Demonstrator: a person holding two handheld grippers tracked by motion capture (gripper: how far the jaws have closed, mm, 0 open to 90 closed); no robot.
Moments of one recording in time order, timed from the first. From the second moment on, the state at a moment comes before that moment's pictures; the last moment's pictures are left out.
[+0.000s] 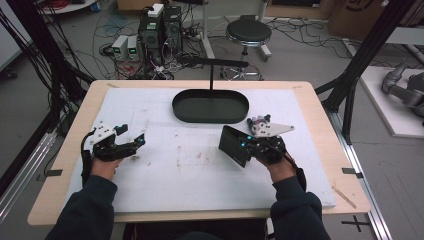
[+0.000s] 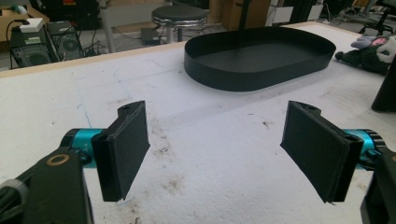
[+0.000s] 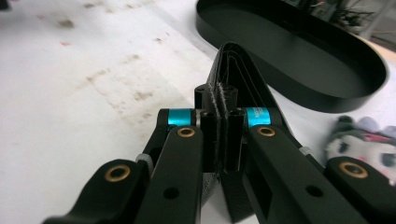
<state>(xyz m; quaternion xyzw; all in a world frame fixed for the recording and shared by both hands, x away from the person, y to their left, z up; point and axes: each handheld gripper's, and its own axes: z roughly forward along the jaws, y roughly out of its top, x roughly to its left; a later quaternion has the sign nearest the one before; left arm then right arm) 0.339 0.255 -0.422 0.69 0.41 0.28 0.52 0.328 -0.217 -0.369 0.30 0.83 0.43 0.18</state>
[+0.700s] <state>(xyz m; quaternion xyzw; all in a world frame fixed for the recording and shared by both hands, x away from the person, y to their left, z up) 0.339 0.255 -0.422 0.69 0.41 0.28 0.52 0.323 -0.208 -0.376 0.26 0.84 0.45 0.17</state>
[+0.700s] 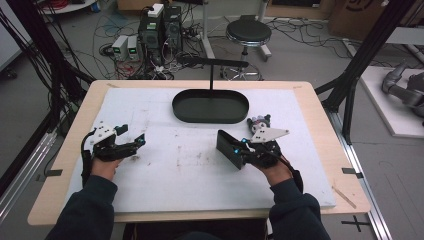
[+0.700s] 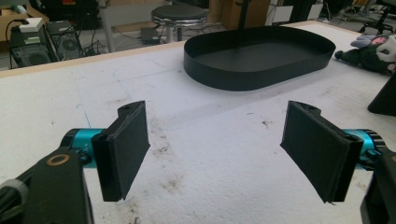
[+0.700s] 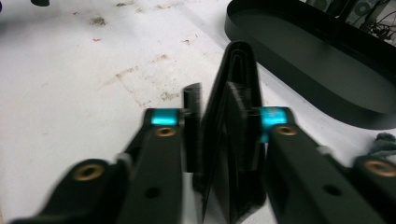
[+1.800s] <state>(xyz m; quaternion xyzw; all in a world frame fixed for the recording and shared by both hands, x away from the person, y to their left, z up) 0.340 0.253 -0.423 0.69 0.41 0.27 0.52 0.340 -0.204 -0.398 0.31 0.83 0.43 0.16</state>
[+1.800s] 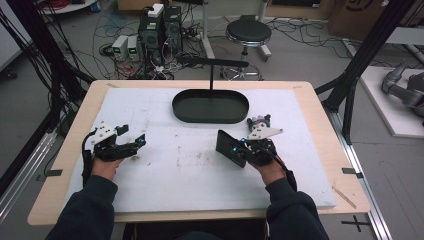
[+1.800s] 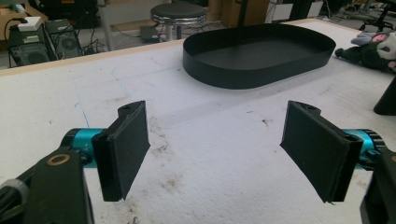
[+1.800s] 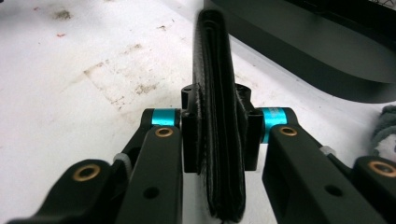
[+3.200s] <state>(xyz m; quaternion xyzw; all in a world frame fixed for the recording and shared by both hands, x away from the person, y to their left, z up) 0.341 0.255 -0.425 0.70 0.41 0.26 0.52 0.522 -0.129 -0.392 0.44 0.75 0.44 0.22</state>
